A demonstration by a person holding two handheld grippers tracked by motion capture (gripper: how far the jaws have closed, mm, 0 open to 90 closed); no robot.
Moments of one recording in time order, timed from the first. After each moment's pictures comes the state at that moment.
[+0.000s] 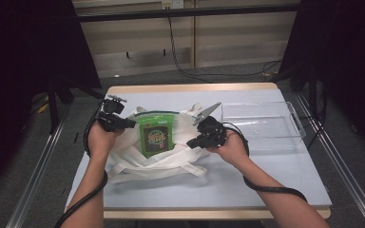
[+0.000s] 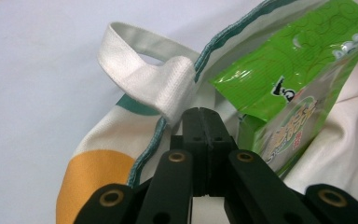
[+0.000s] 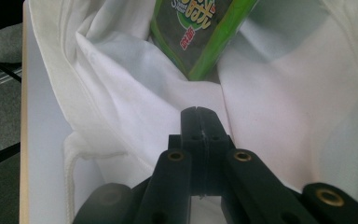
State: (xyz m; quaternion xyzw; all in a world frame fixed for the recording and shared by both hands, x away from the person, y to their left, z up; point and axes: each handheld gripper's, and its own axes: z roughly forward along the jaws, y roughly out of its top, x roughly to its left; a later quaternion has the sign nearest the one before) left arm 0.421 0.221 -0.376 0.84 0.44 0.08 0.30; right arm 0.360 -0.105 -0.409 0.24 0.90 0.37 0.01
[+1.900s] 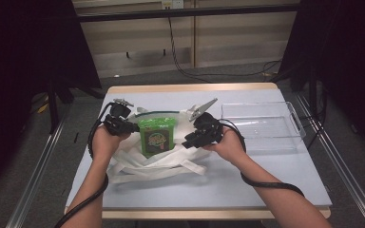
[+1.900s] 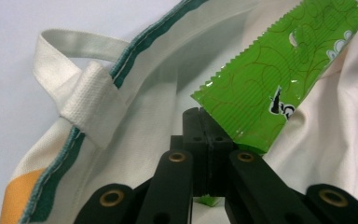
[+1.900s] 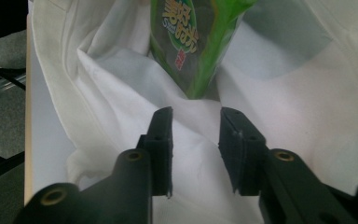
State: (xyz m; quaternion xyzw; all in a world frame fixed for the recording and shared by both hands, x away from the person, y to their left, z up) left arm 0.407 0.205 -0.380 0.87 0.38 0.05 0.33; right arm 0.369 -0.094 -0.400 0.24 0.90 0.37 0.01
